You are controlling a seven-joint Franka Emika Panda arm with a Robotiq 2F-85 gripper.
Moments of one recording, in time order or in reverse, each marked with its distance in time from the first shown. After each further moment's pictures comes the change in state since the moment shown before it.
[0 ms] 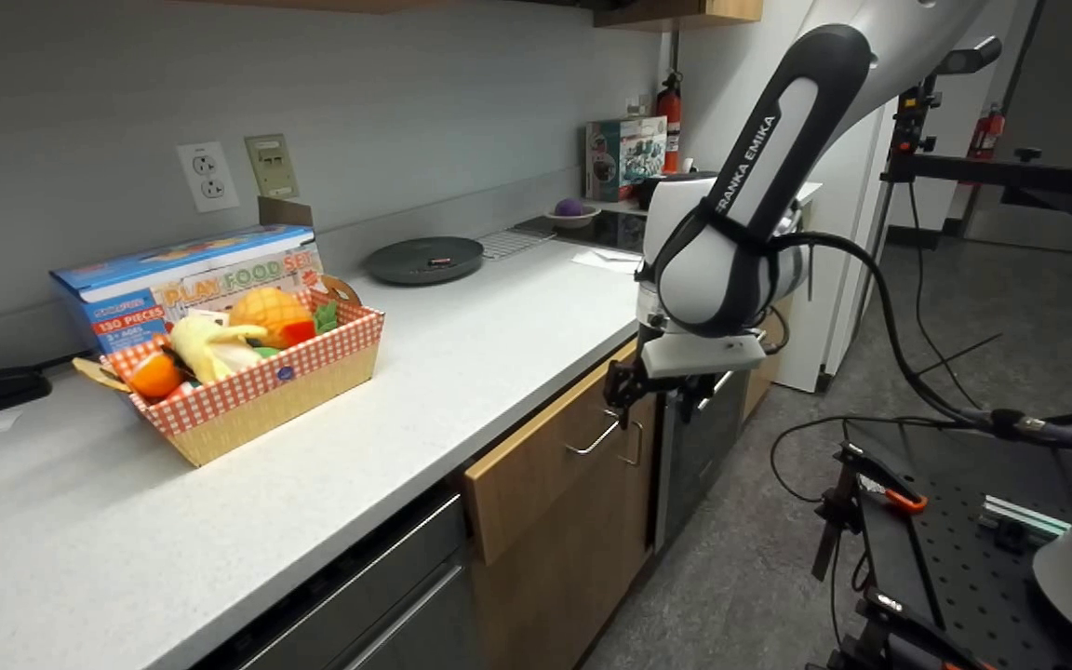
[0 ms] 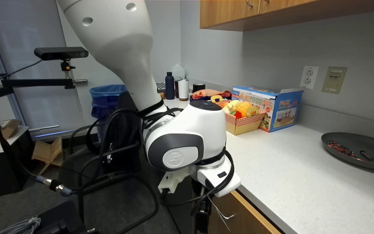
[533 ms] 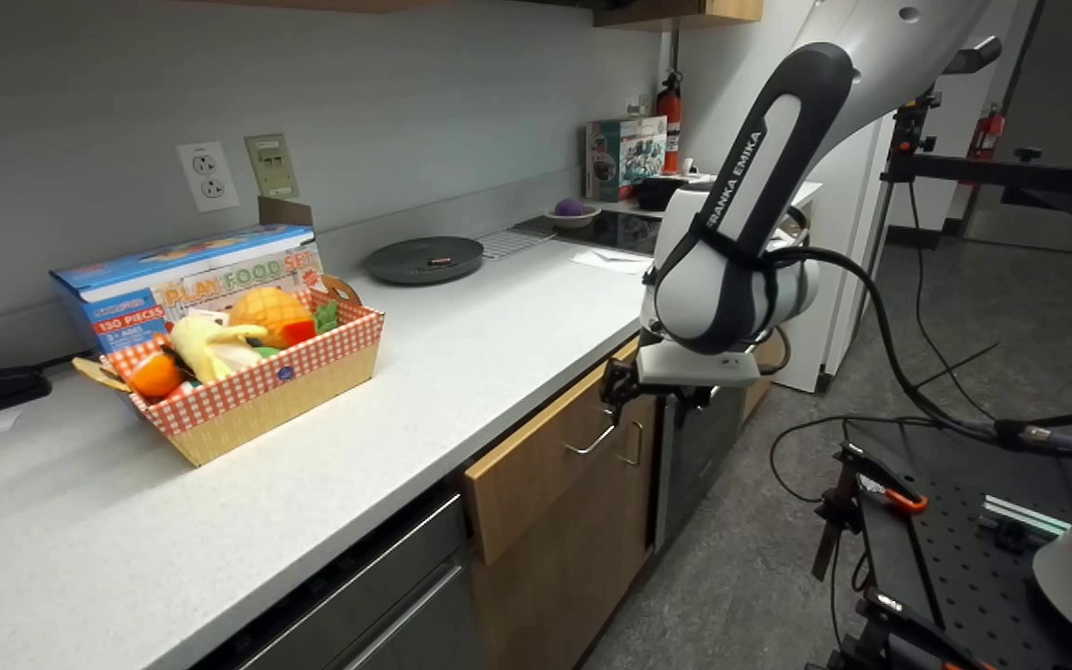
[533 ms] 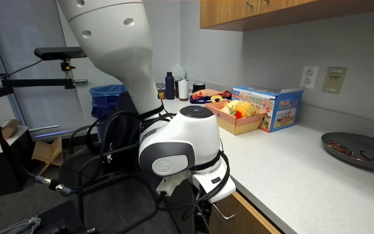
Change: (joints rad) arm -0.023 0.032 0.055 -0.027 0.144 0.165 -0.001
